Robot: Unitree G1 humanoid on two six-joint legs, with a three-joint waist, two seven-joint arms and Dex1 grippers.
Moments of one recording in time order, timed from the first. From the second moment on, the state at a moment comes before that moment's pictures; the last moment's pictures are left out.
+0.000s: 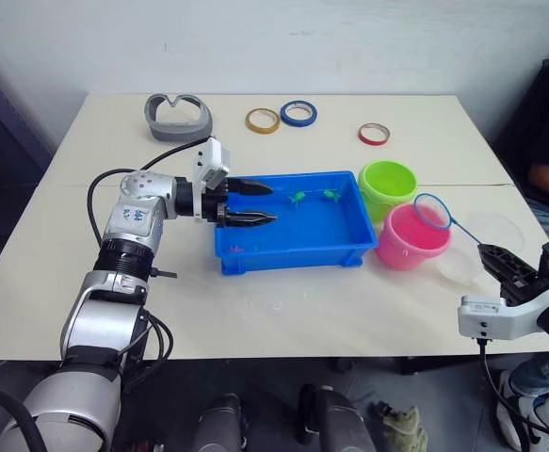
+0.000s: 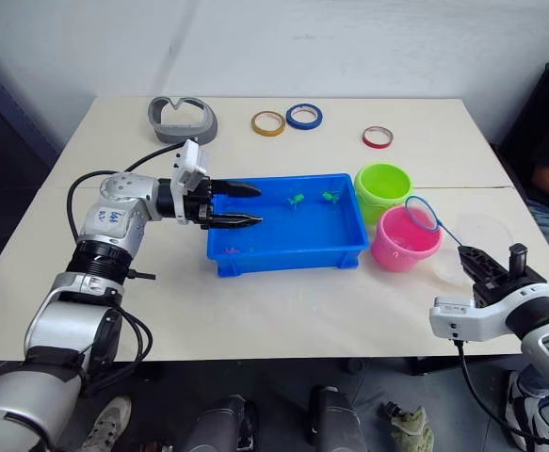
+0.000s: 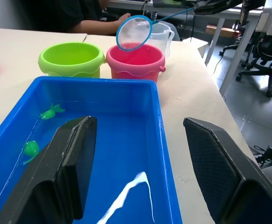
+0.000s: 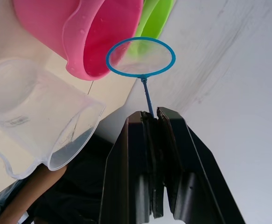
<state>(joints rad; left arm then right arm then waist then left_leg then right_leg) -1.02 0.44 -0.06 0.73 -0.24 0.09 -1.32 0.41 -1.01 -0.47 -0.58 -0.80 -0.10 0.44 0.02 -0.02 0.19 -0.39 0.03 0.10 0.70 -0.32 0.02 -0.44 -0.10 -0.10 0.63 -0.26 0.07</state>
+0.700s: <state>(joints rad) -0.88 0.74 0.04 0.58 -0.20 0.27 -1.18 -0.54 -0.79 0.04 -0.57 -0.05 0.64 0.93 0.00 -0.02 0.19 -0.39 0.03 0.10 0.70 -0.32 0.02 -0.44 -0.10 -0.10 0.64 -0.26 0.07</state>
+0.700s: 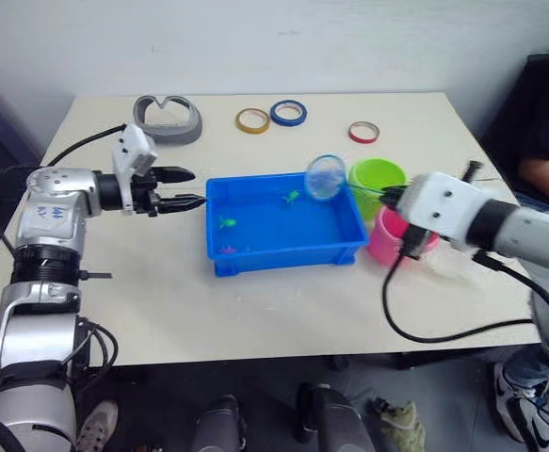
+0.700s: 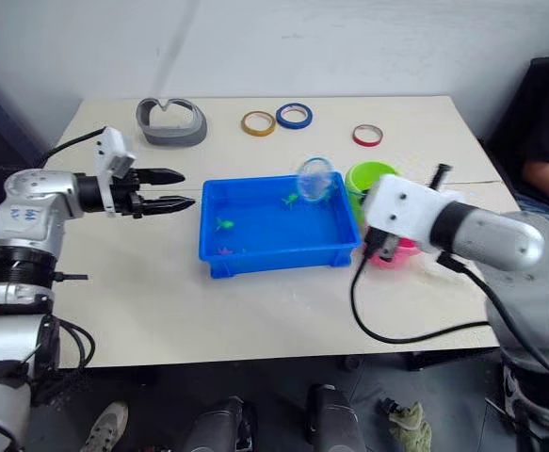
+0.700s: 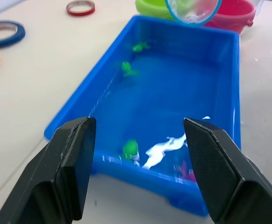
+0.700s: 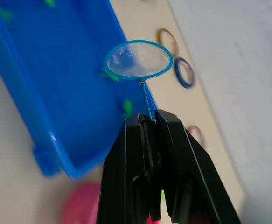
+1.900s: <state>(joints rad) -0.53 0.91 0.12 0.16 -0.32 0.52 -1.15 -0.73 -0.61 0.44 -0.27 -0.11 0.61 0.90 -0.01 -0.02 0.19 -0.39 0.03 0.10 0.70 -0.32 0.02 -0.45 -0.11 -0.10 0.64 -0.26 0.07</state>
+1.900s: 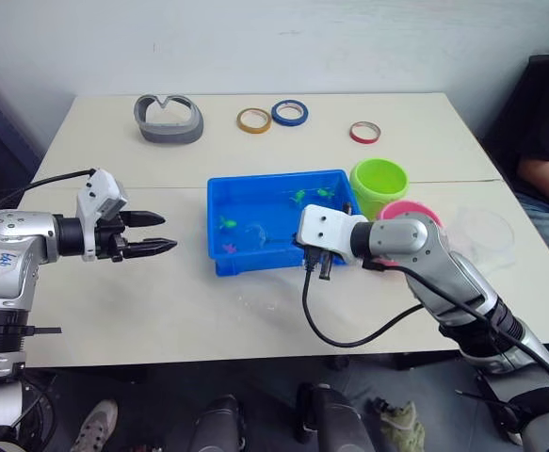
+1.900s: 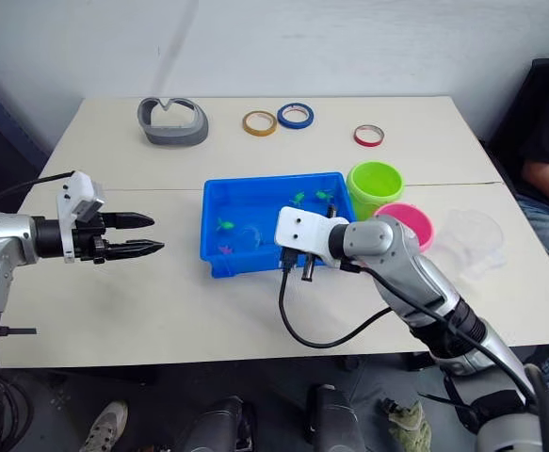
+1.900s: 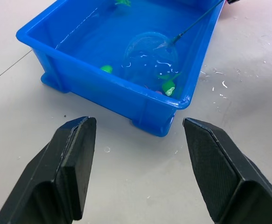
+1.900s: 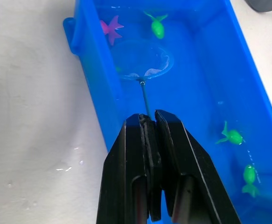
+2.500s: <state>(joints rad) -0.49 0.91 0.15 0.13 -0.35 0.52 -1.12 -0.78 -0.47 0.44 -0.23 -0.03 0.71 0.97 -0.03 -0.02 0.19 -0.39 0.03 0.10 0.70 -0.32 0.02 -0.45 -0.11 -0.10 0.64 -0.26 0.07</state>
